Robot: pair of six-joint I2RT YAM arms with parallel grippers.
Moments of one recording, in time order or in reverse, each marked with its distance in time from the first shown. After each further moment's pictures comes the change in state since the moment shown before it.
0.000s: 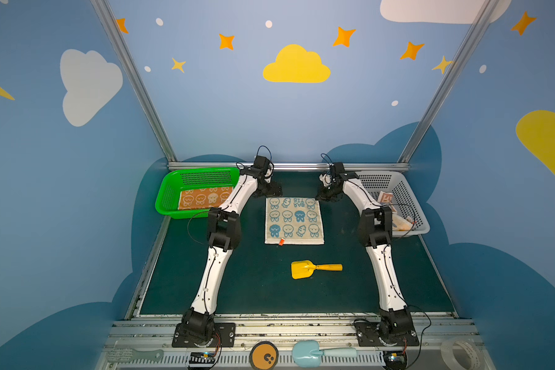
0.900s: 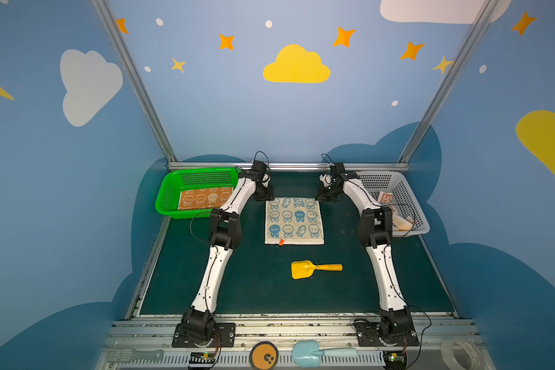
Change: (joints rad) left arm 0.027 0.097 0.069 -0.019 0.029 0.038; right arm -0.005 0.003 0.002 0.001 -0.022 0.001
